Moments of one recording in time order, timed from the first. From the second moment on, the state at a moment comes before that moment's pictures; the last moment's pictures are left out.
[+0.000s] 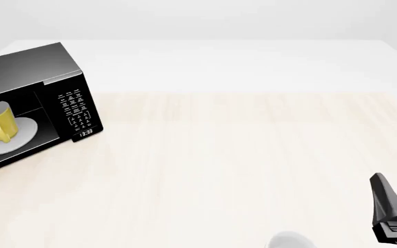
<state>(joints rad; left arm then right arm) 1.20 0.97 -0.73 0.38 0.03 -0.02 0.01 0.00 0.00 0.00</state>
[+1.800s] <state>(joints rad) 0.91 1.40 -0.63 0.14 0.05 -0.02 0.01 0.00 0.00 0.00</state>
